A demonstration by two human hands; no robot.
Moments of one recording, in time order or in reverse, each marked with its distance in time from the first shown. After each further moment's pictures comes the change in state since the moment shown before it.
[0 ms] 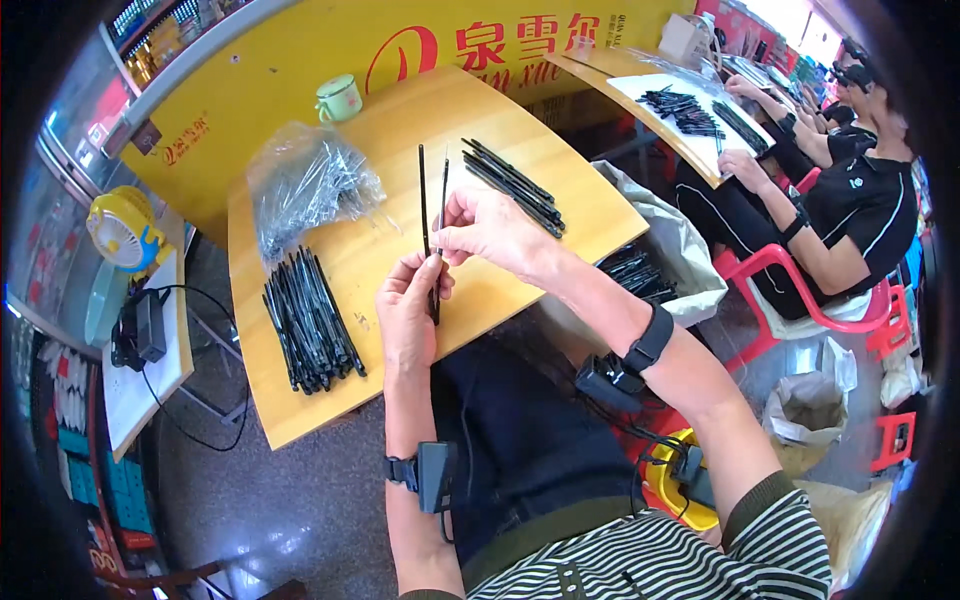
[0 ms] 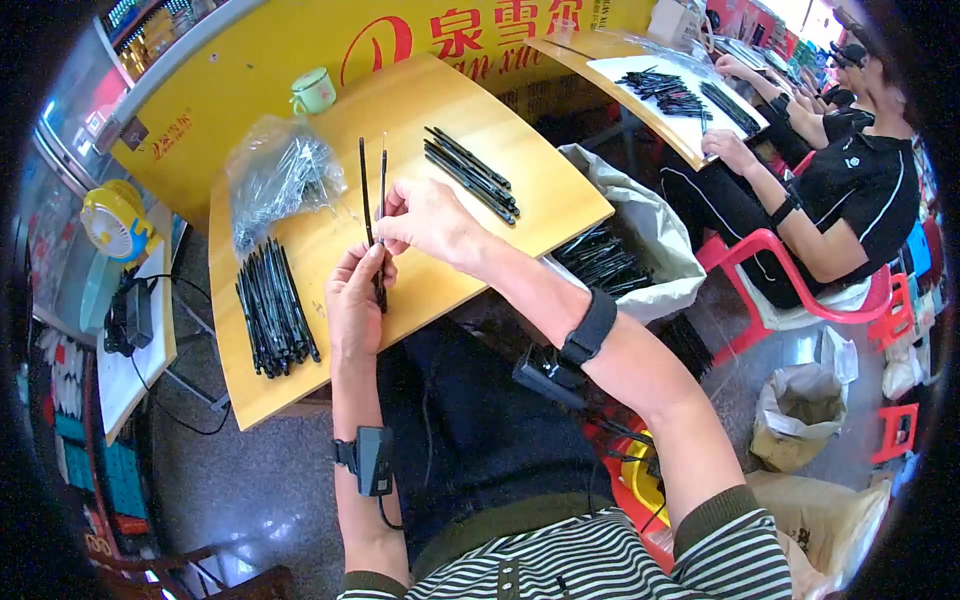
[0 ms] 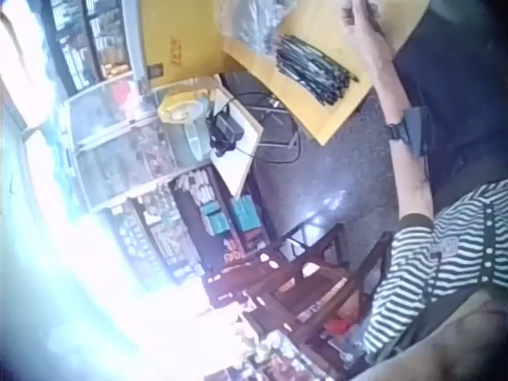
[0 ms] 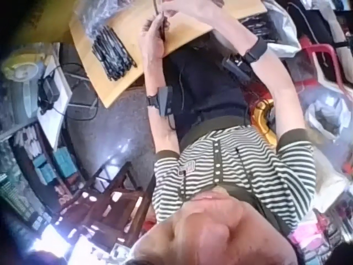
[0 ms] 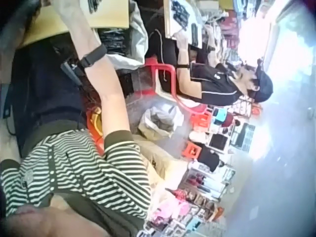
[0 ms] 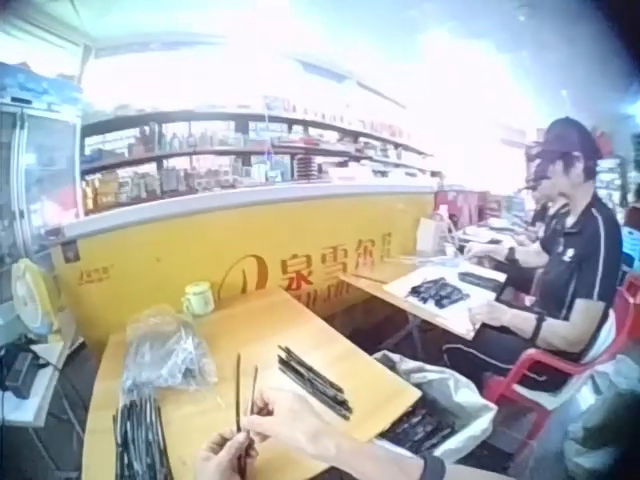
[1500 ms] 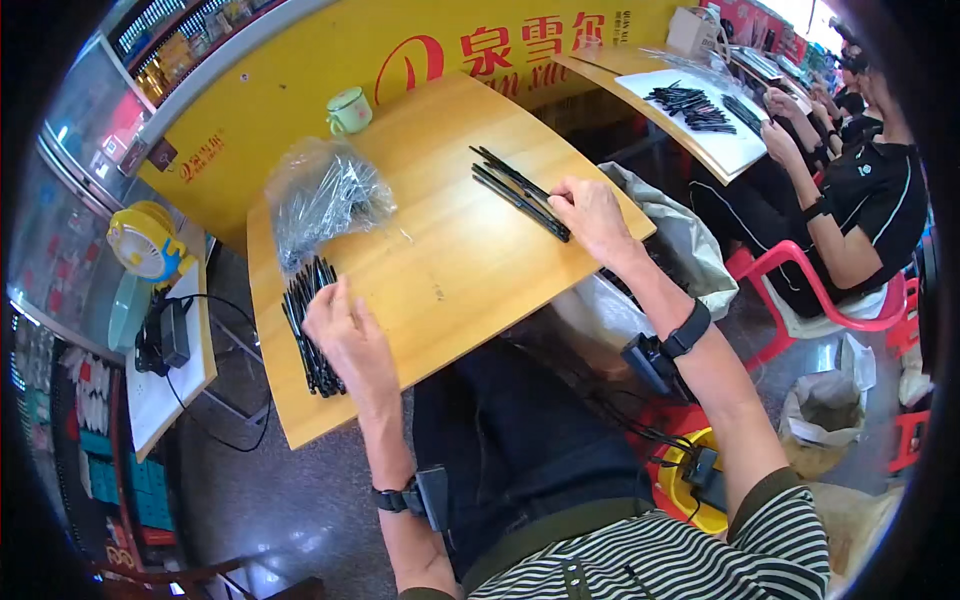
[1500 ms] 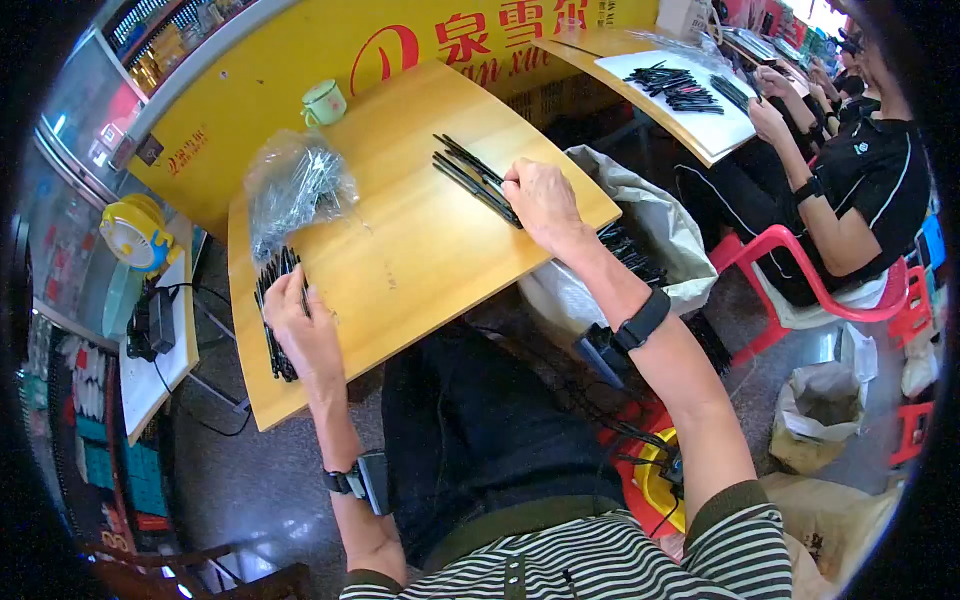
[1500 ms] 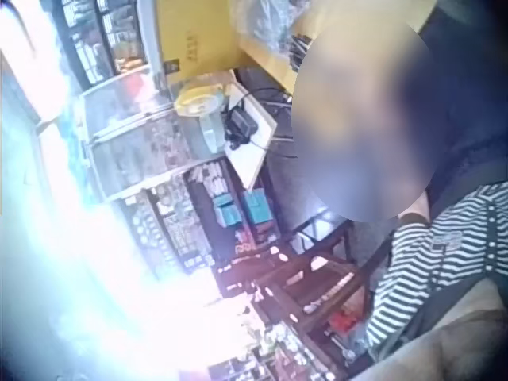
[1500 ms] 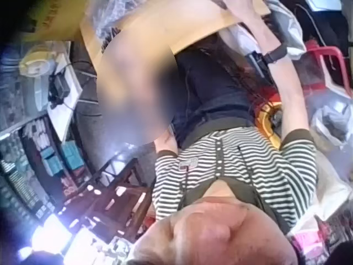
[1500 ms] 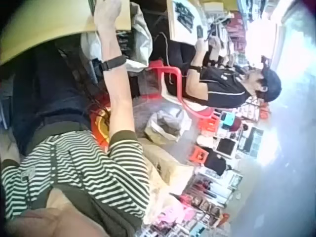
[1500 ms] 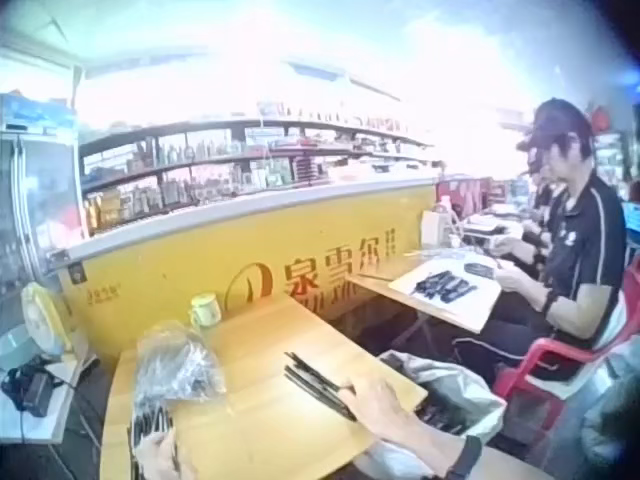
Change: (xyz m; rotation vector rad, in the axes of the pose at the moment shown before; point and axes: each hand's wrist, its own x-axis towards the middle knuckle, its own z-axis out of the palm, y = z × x) left_hand -0.027 0.051 -0.028 1.685 0.506 0.672; right_hand -0.017 0.047 -0.091 -0.824 0.587 -0.145
